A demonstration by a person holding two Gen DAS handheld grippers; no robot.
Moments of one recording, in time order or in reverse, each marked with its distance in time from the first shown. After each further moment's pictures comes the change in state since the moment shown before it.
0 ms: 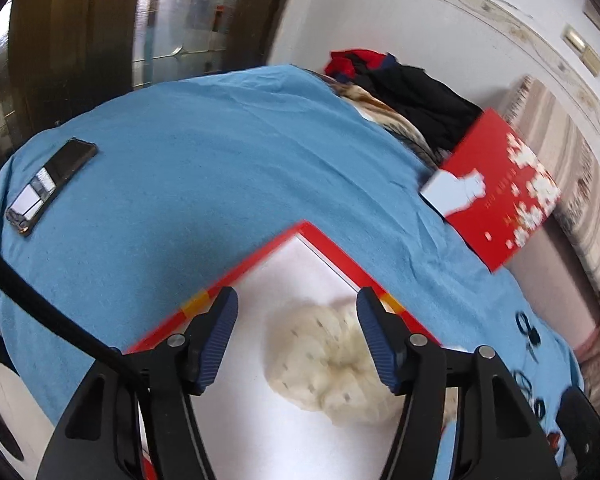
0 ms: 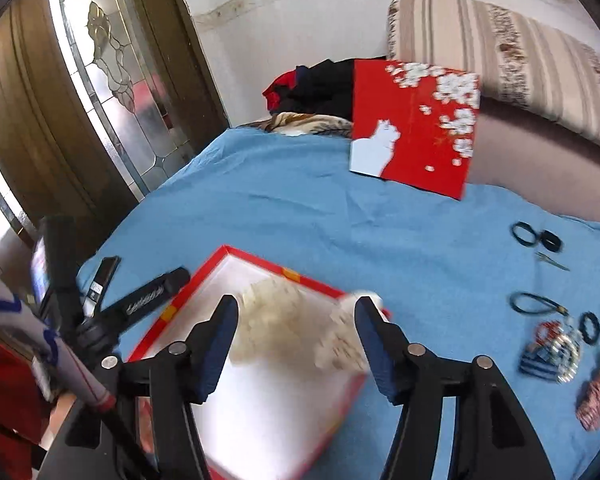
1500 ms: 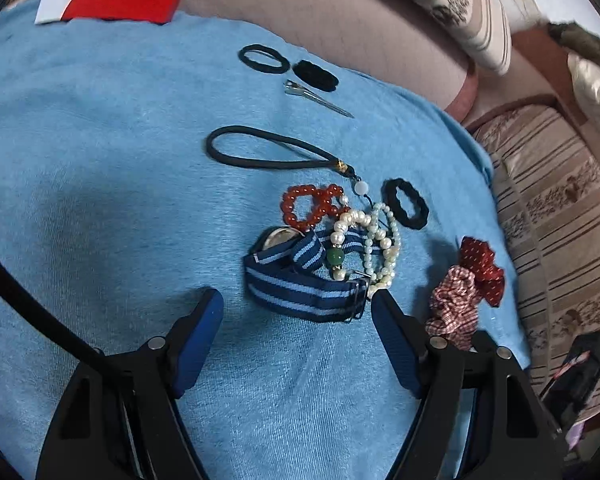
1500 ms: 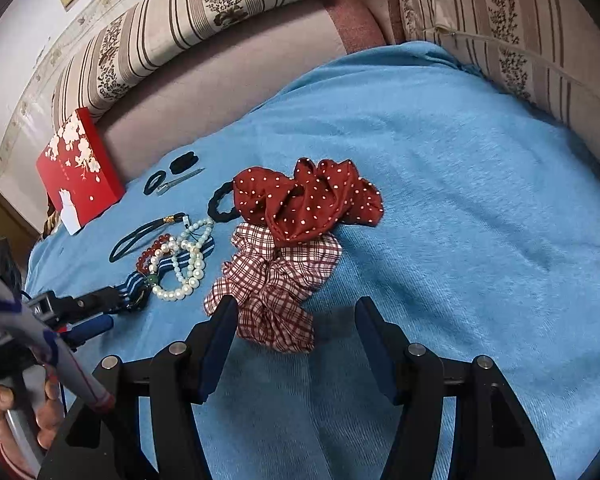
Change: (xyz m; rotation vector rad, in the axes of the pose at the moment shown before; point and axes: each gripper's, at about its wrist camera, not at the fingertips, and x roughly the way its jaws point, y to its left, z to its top) left arm 0.081 -0.321 -0.207 0.517 0.509 -0.496; right arm -0.088 -0.366 -0.183 0.628 -0.083 -0.378
